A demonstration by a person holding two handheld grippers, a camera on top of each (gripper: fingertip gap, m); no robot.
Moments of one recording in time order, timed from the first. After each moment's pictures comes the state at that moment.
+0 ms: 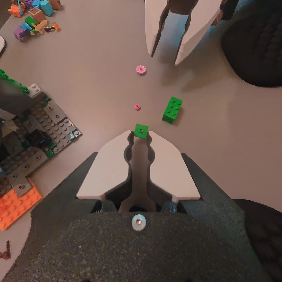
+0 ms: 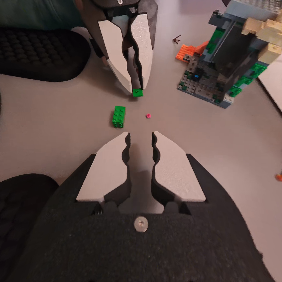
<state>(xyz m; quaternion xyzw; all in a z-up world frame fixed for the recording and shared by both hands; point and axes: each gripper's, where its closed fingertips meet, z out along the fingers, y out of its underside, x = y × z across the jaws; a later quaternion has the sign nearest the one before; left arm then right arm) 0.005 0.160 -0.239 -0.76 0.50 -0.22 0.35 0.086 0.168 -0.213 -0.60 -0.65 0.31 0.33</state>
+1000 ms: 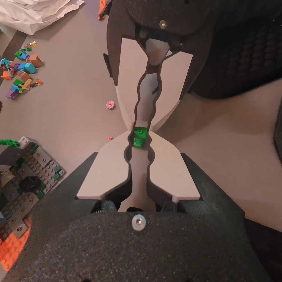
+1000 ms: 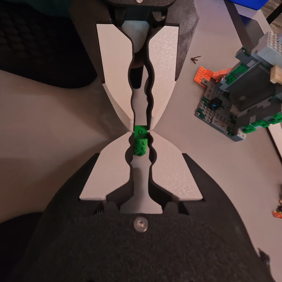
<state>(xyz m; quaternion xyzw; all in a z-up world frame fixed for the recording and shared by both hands) 0.049 0.126 -0.212 -0.69 0.57 -0.22 0.38 0.041 0.127 -0.218 -0.56 -0.70 0.25 0.37</state>
